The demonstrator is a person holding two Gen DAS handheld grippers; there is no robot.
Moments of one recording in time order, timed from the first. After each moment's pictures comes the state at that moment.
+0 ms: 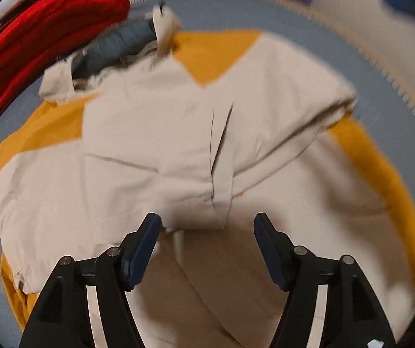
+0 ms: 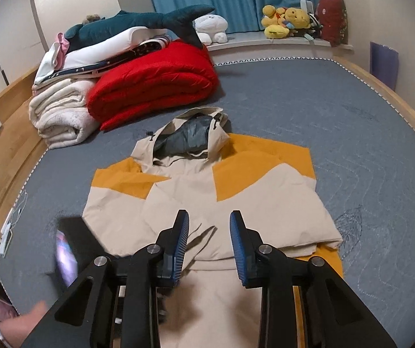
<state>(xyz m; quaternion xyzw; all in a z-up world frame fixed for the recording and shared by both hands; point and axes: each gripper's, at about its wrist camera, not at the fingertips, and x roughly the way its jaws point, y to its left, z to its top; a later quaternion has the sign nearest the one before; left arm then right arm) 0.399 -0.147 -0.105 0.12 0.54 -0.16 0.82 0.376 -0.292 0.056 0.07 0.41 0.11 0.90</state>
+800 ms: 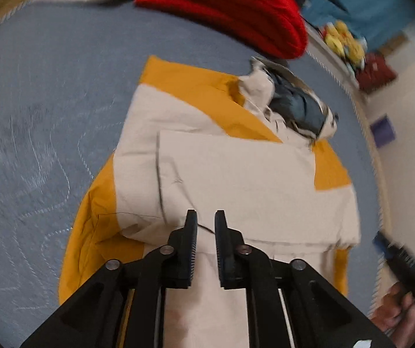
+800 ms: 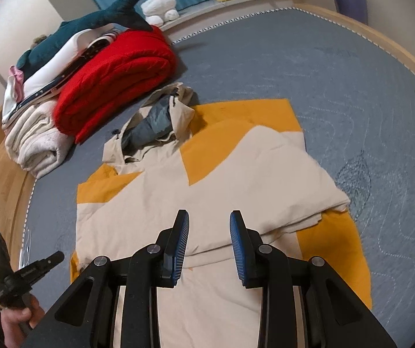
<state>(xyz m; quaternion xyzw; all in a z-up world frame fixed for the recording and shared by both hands) 0.397 0.112 -0.043 -0.27 0.53 0.00 0.80 0.411 -0.321 0.004 0.18 0.48 0.04 0.85</state>
